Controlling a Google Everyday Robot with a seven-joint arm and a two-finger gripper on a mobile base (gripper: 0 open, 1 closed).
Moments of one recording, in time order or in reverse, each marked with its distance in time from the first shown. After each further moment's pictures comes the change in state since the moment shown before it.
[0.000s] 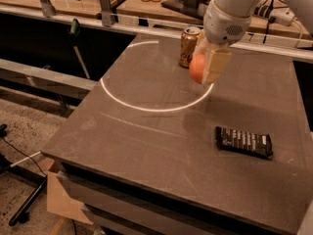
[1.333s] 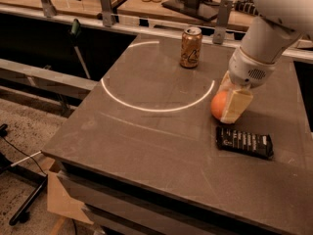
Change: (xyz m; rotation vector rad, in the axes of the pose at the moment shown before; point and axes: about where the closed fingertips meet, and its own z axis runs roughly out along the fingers) arm 0.067 0.084 0.053 -0.141 0.001 0.272
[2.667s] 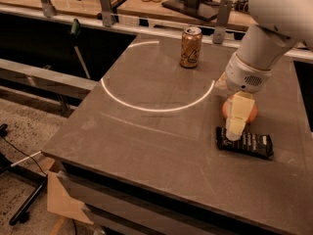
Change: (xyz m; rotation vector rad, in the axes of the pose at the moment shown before) arm -0.007 0.011 0.011 -0.026 -0.012 0.000
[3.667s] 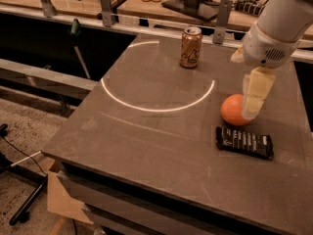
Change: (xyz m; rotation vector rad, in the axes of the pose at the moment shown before) arm 0.011 -0.011 -0.068 0.148 0.032 0.015
